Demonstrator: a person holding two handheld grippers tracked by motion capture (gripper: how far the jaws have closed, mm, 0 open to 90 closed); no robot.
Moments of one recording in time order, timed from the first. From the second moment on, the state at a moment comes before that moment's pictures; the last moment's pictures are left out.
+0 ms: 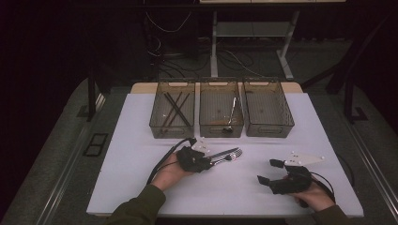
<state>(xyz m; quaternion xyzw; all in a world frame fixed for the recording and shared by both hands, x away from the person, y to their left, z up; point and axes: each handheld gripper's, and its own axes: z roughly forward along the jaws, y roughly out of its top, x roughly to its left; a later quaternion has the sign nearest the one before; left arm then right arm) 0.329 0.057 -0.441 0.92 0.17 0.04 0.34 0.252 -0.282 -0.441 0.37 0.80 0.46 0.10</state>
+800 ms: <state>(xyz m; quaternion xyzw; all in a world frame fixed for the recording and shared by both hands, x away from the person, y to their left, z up) 0.296 0.063 -0.402 0.89 0.20 0.05 0.41 0.268 -0.279 -0.410 0.39 0.78 0.49 0.07</state>
